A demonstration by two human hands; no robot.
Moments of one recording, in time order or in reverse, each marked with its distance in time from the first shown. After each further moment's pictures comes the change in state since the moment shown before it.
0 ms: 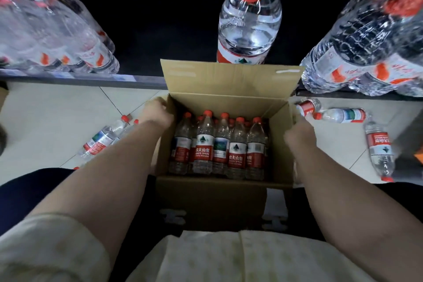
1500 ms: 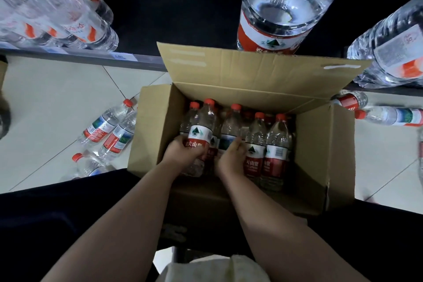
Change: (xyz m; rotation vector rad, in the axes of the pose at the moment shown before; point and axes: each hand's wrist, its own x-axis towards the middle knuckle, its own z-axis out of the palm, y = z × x) left_hand -0.021 -0.037 0.103 -0.321 -0.294 -0.323; right_hand -0.047 -0.051 0.213 0.042 -0.411 0.070
